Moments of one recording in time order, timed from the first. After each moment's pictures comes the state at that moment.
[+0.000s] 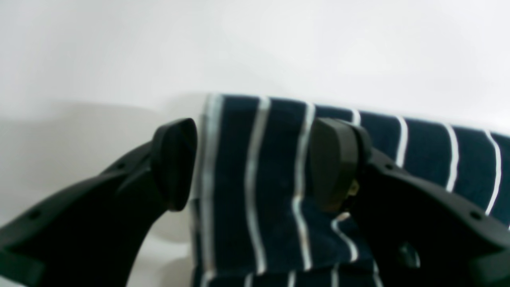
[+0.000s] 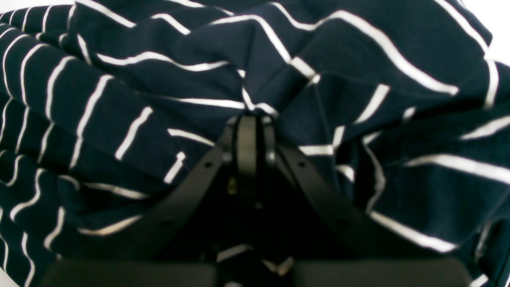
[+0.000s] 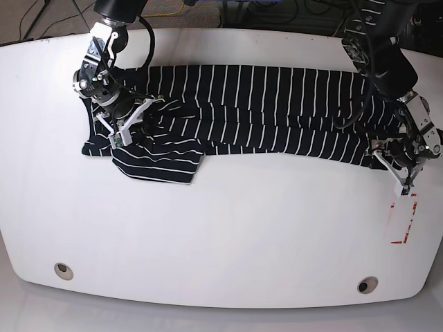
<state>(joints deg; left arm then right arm) -20.3 -13.5 -37.5 65.2 4.3 -41.9 53.9 -7.6 1.2 24.9 87.2 9.8 40.9 -40.0</state>
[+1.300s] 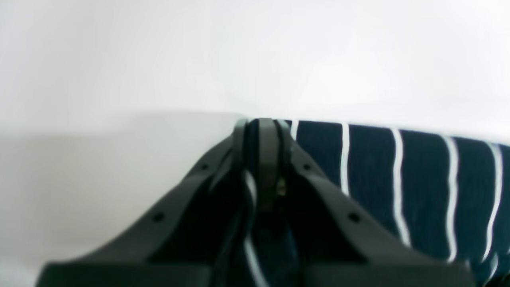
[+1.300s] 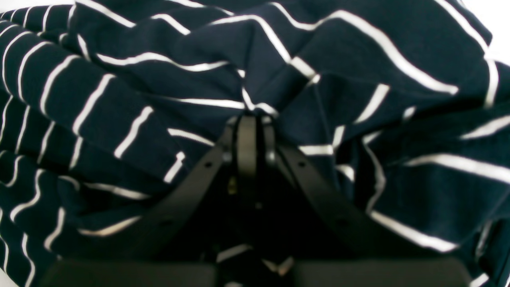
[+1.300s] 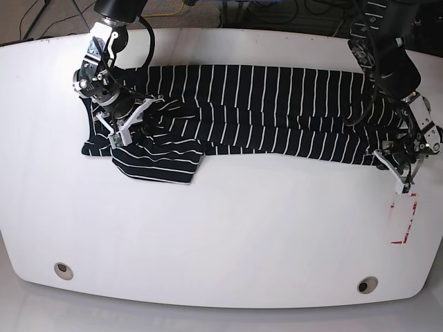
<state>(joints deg) -20.3 -15.4 -37.3 60.6 3.9 -42.2 49.5 -7.6 1.1 24.9 87.2 9.8 40.9 -39.9</state>
